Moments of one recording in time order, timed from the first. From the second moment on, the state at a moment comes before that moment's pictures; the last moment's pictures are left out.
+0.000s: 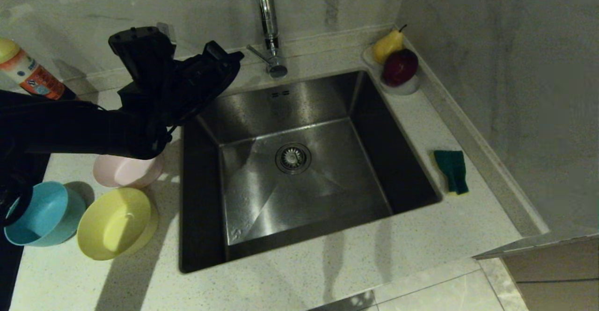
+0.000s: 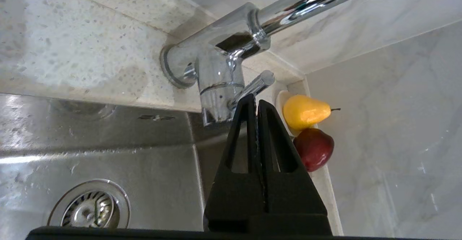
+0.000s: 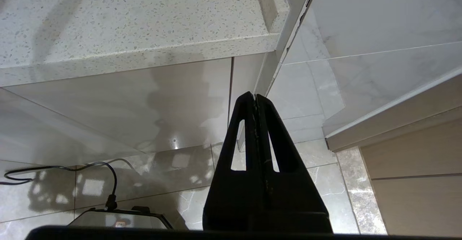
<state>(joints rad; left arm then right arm) -0.25 2.02 -1.50 -0.82 -0.17 -0.78 0.00 0.00 0.00 0.00 0.01 -0.03</state>
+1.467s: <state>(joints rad) -0.27 2.09 -1.59 -0.84 -0.15 -0.73 0.00 0.00 0.00 0.00 0.01 -0.03</state>
